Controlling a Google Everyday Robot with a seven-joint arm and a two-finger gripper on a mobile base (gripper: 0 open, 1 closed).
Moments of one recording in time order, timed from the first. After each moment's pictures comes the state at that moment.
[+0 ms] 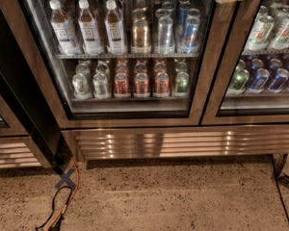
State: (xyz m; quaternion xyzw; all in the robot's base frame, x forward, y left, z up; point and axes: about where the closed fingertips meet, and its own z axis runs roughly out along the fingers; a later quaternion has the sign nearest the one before) arm 0.674 -0.207 1.078 -0.41 0.70 0.20 0.54
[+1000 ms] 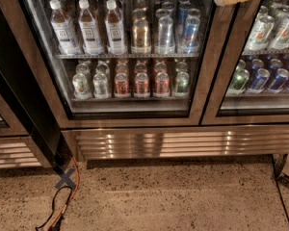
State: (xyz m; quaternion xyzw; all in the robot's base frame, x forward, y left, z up) arm 0.674 -0.207 1.078 -0.41 0.70 0.20 0.54
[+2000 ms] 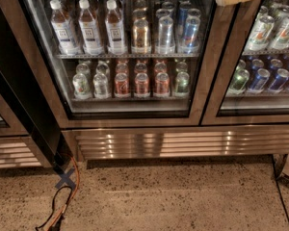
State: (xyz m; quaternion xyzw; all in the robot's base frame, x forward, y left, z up) arm 0.675 -0.213 1.075 -0.41 0.71 0.20 0.54
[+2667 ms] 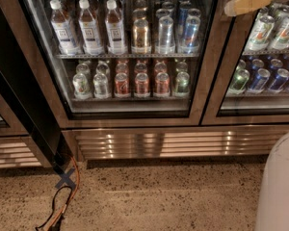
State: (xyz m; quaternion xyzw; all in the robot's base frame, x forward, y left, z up) arm 0.661 -0.214 1.054 -0.47 0.68 0.27 0.49
